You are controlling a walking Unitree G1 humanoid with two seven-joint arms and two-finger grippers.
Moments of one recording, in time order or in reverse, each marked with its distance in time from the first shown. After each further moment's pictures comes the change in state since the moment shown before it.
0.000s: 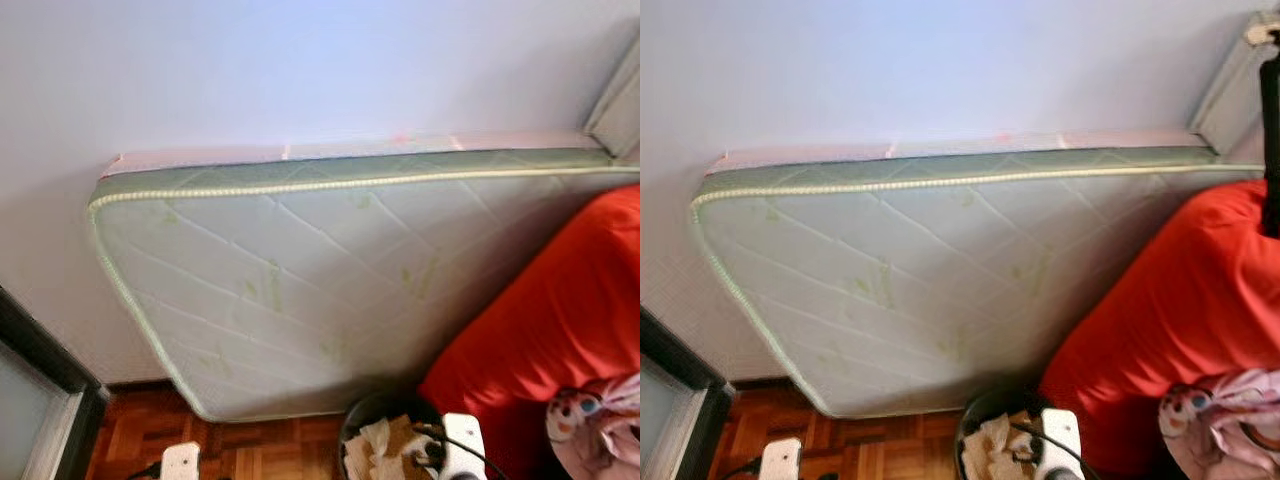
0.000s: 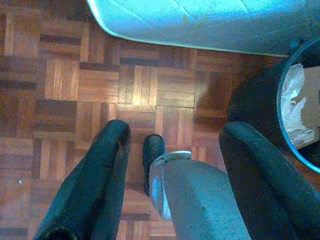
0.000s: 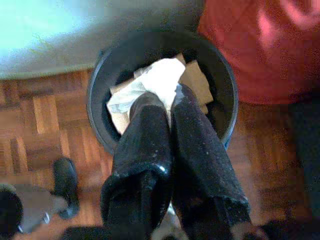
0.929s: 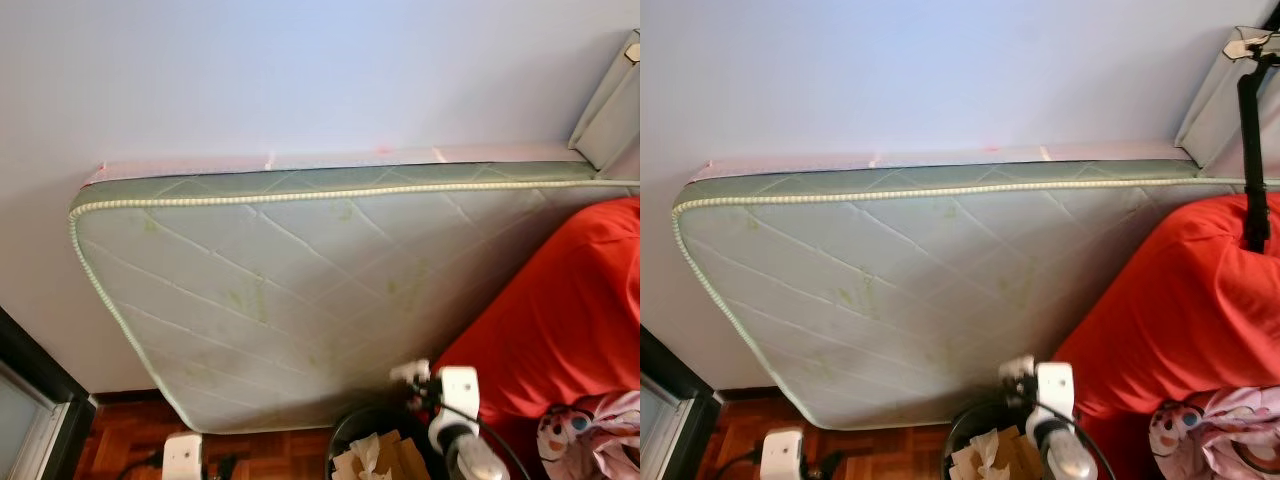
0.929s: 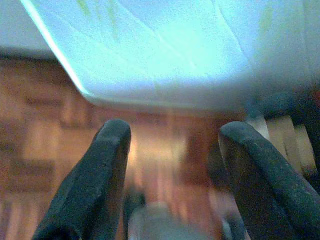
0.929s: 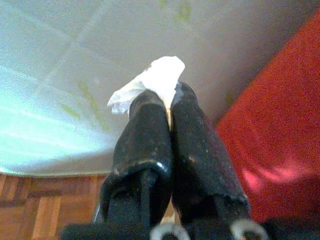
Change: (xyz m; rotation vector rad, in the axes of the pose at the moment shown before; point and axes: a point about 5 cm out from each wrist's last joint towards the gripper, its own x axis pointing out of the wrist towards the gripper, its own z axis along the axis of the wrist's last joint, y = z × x) left arm -0.001 -0.023 0.037 0.050 -0.322 -0.073; right arm -0.002 0.012 0.068 -0.055 -0.445 0.077
